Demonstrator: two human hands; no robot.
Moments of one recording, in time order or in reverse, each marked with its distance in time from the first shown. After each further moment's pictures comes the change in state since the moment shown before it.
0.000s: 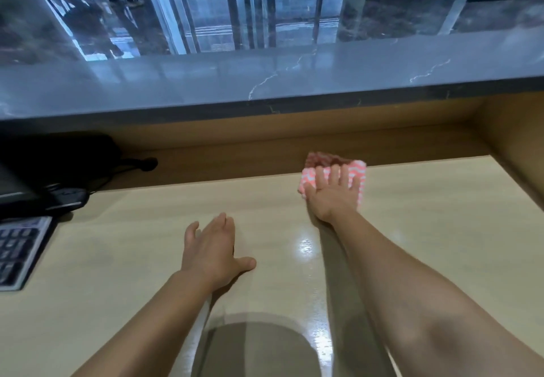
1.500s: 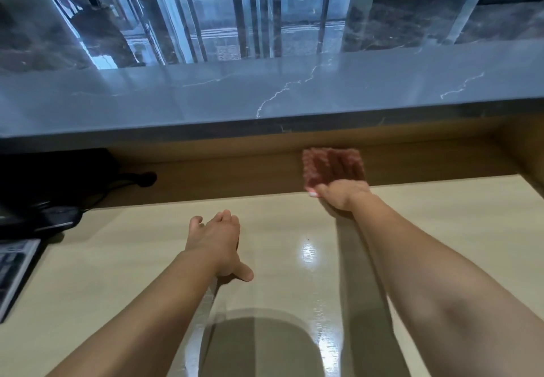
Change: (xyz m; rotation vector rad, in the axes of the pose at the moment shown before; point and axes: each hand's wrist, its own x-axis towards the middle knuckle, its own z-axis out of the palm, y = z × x) left_hand 0.068 -0.005 -0.027 0.147 -0.223 0.028; right_hand 0.061 0.003 -0.044 -0.050 -0.244 -0.087
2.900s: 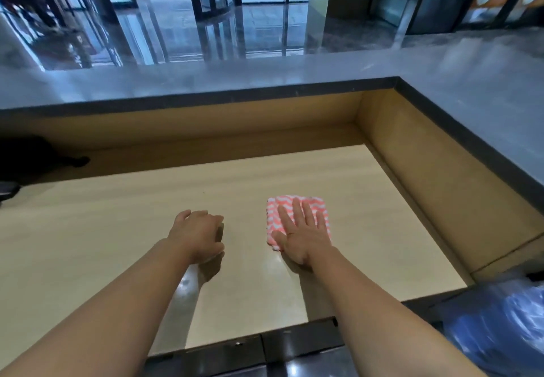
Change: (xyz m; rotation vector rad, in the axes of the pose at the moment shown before) left_hand -0.110 0.171 0.036 0.008 0.189 0.140; right_hand -0.209 0.153 0.120 -0.001 0.094 -0.118
